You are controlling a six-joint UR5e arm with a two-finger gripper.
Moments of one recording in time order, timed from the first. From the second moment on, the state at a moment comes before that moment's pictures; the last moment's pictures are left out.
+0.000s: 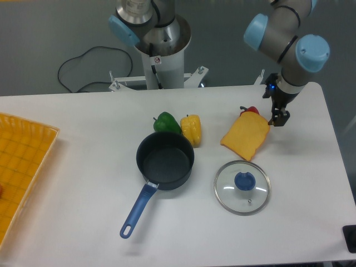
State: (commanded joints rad) arm 2.99 -1.88 -1.79 -1.18 1.52 2.41
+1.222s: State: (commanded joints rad) arm 2.98 -1.89 -1.83 -1.17 1.45 2.43
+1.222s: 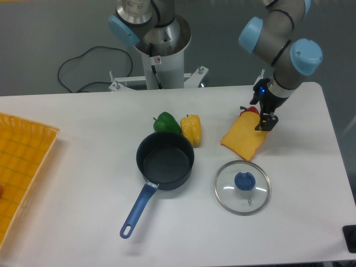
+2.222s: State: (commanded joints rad) arm 2.97 -1.91 -1.82 -1.14 1.45 2.41
